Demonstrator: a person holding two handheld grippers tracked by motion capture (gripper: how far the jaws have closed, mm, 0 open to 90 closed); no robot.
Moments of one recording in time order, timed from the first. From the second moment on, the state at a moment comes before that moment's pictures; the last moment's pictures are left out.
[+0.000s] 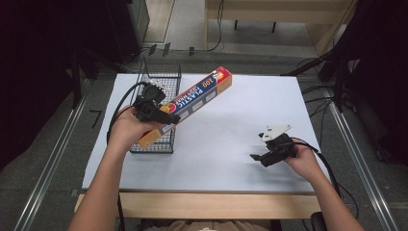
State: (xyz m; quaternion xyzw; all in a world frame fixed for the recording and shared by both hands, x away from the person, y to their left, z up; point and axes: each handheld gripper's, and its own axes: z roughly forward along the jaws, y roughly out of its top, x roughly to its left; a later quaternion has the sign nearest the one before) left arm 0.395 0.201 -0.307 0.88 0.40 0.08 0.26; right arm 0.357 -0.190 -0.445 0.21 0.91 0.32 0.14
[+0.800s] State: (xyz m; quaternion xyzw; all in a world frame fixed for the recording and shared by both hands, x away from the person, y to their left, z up) left arm 0.437 0.238 -0.318 0.82 0.51 0.11 0.22; right arm 0.357 -0.188 -0.444 0.21 0.90 0.35 0.12
